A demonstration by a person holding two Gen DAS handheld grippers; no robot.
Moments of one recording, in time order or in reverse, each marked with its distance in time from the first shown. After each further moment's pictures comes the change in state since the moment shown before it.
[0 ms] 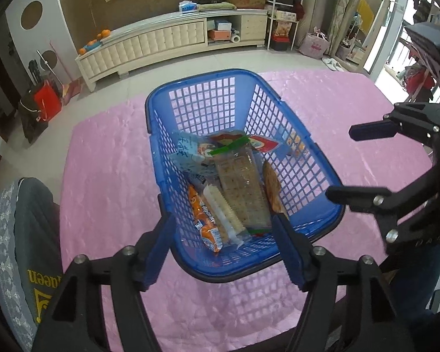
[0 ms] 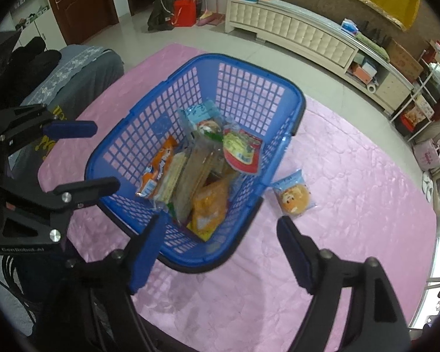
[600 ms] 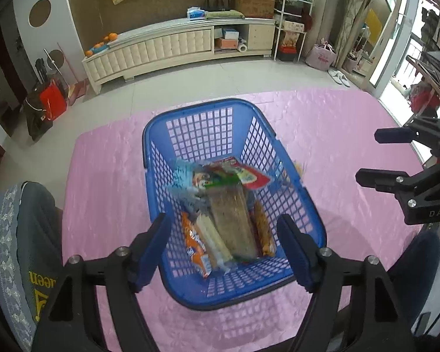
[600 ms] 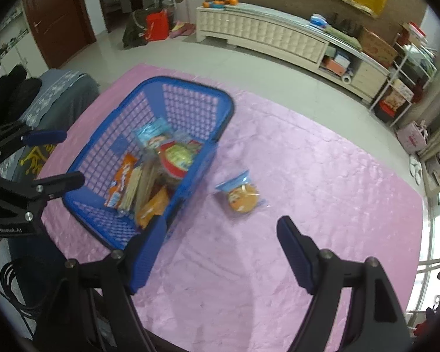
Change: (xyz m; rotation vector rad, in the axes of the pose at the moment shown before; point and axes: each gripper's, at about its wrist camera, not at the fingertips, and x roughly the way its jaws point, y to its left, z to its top) left arm -0.005 -0.009 0.047 -0.052 -0.022 0.014; right arm -0.029 -0.073 0.001 0.114 -0.028 -0.052
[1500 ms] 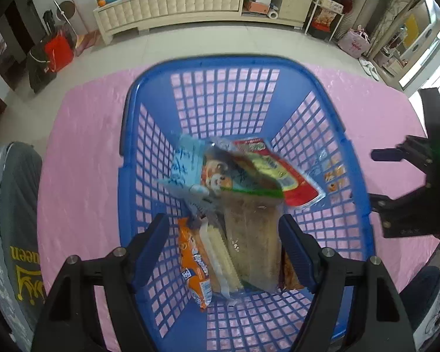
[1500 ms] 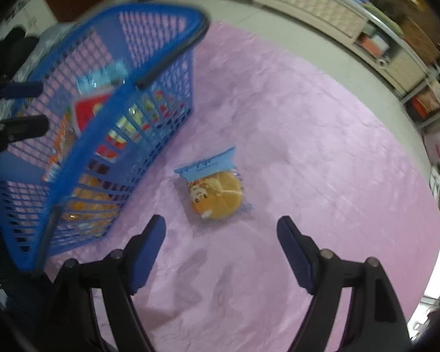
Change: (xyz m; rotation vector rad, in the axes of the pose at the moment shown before) left arm 0.101 0.034 0.020 -0.150 0.191 0.016; right arm 0.151 -0.035 0.014 -0.177 0.227 0.105
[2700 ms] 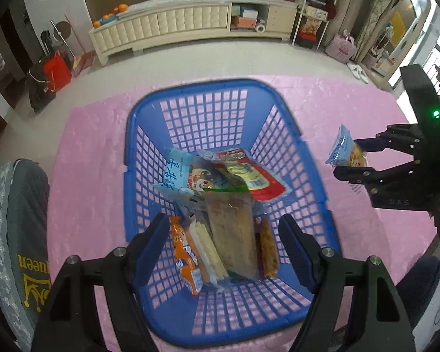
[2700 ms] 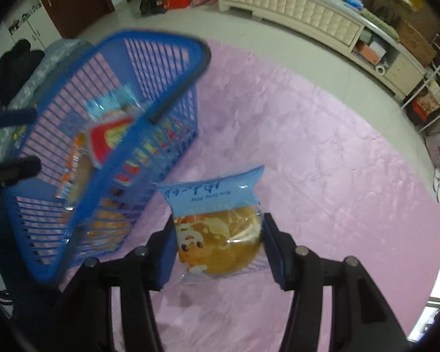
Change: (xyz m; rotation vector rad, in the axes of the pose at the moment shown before) left arm -0.050 -0.028 -0.013 0.054 -0.096 0.006; right arm -0.066 -0.003 -0.020 0.057 -0.115 0.007
